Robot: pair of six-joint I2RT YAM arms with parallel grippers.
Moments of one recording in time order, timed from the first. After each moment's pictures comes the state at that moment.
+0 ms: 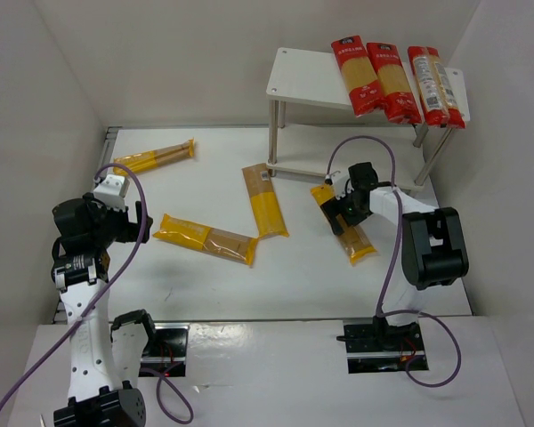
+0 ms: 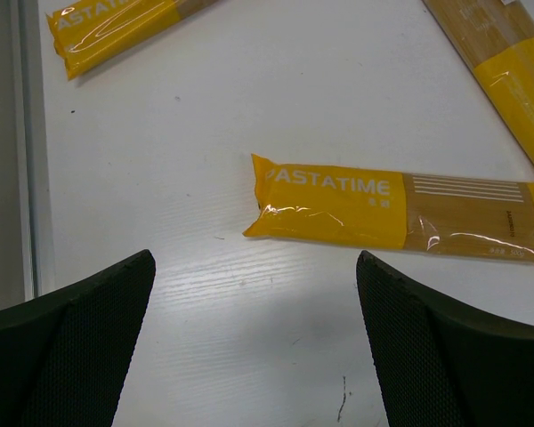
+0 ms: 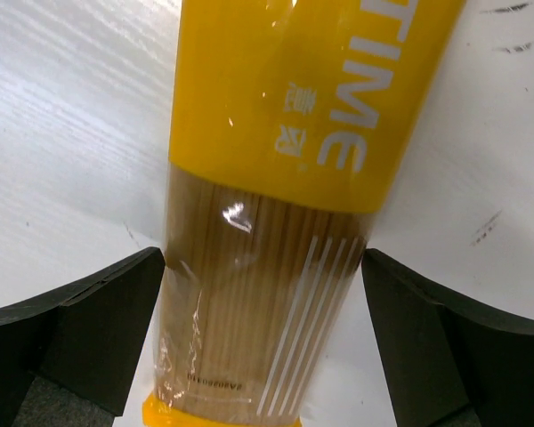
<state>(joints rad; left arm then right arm) 0.35 0.71 0.82 -0.61 0.43 0.25 0.14 1.67 0.99 -0.47 -0.13 -0.41</state>
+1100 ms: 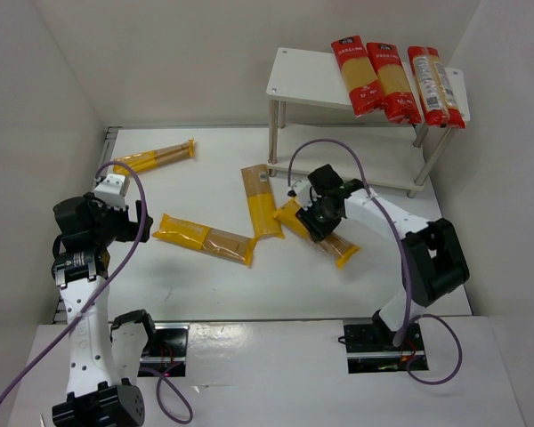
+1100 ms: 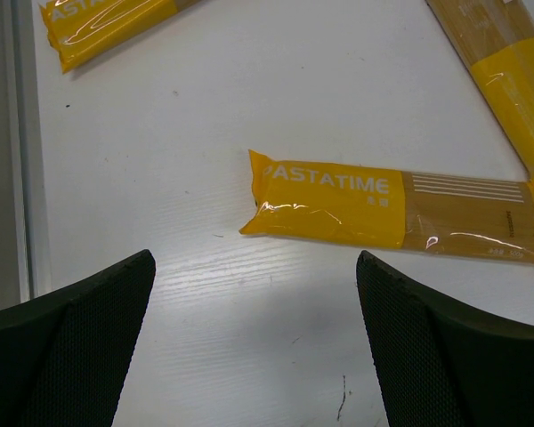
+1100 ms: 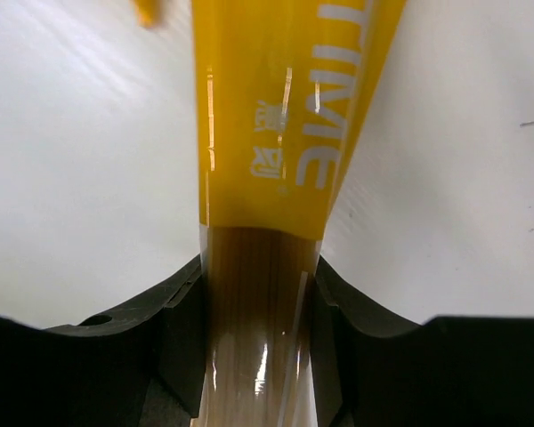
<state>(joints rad) 0.35 0.73 0.82 -0.61 0.42 0.25 0.43 1.61 1.06 -0.66 -0.12 -0.35</state>
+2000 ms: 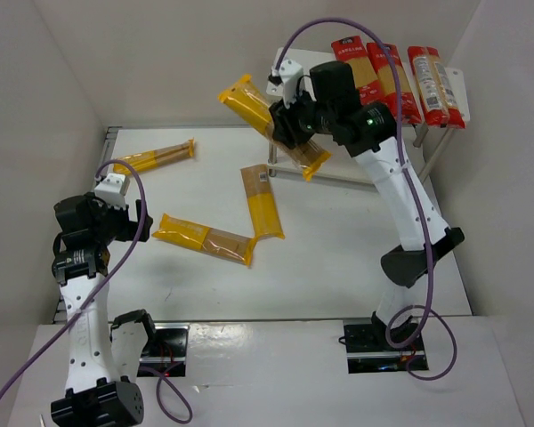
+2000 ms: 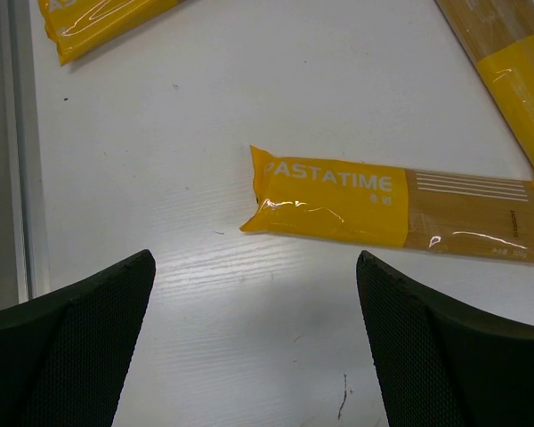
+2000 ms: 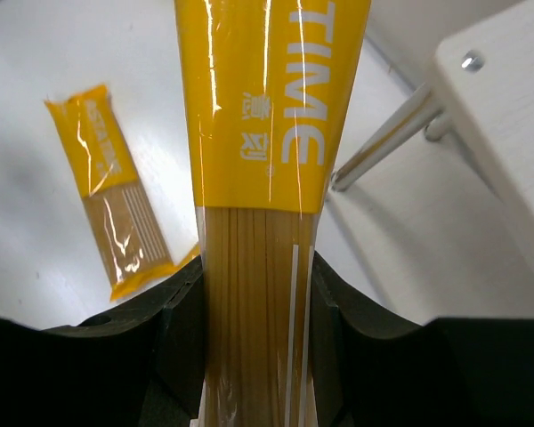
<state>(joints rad) 0.35 0.75 0.82 -0.61 0.42 0.25 0.56 1.76 2.25 -1.00 -0.20 -0.24</state>
